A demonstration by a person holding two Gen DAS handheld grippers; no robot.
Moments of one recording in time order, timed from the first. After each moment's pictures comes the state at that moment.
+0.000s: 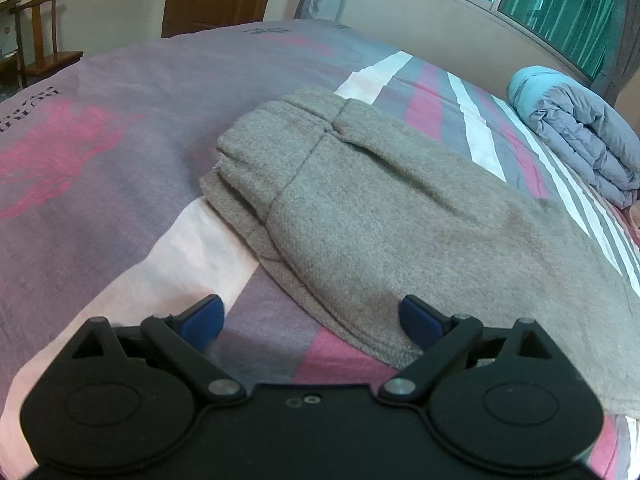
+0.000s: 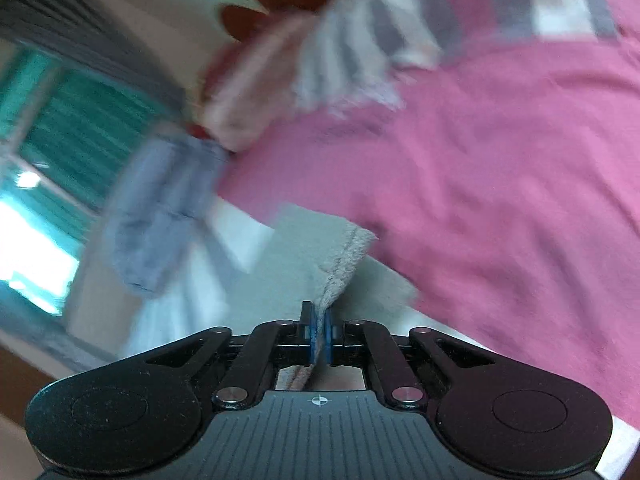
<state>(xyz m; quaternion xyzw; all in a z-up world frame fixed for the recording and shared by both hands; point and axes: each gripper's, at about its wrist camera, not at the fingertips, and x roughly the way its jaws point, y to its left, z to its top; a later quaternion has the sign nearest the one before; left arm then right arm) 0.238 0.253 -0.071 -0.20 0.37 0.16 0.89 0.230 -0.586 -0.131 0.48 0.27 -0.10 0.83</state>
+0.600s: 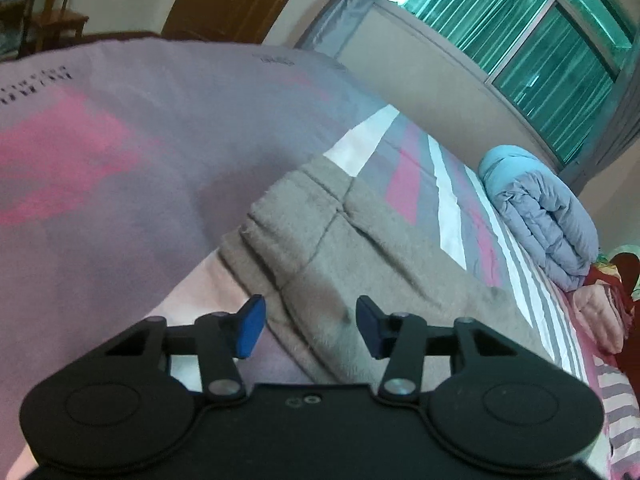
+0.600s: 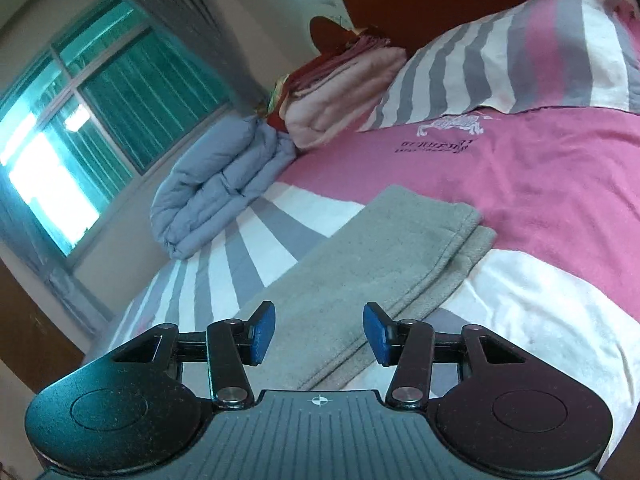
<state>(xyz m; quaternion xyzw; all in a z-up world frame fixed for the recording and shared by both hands) 0.227 0.306 -0.053 -0.32 0.29 0.12 0.89 0.182 -0.466 -0.080 0.36 0.20 -0.05 0.91</state>
